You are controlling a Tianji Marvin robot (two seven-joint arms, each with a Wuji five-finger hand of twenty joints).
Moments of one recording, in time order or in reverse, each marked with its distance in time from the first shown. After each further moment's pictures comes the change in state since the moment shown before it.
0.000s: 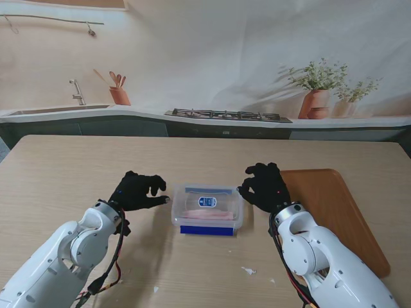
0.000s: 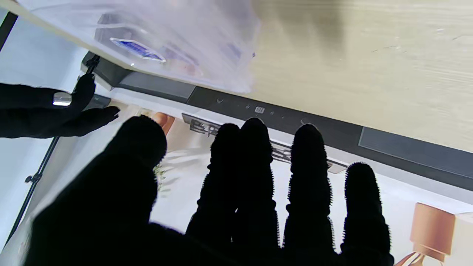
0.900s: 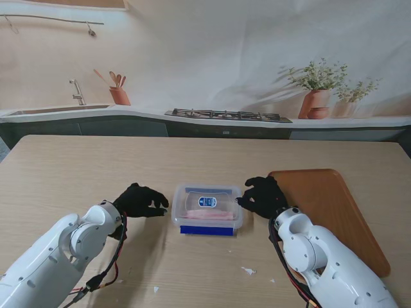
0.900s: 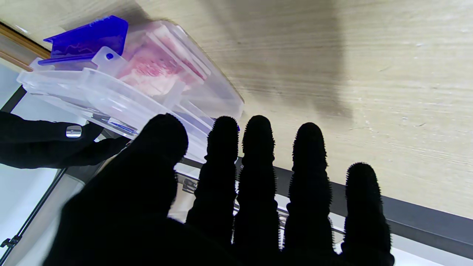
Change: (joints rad) left arm -0.098 0.047 0.087 0.105 -0.050 -0.019 -0.191; right arm 0.068 0.006 -0.050 0.152 0.100 -0.042 0.053; left_hand 0.117 0.009 0.003 0.000 0.164 -0.048 -0.318 -0.252 -0.018 0.037 -0.260 -0.309 -0.005 0.000 -0.228 -0.178 0.006 0.006 -0.026 0.000; right_hand -0.021 0.041 -0.148 0.000 0.021 0.007 -0.041 0.059 -0.021 0.000 -0.016 0.000 0.000 0.020 0.000 0.001 0.000 0.000 0.000 0.000
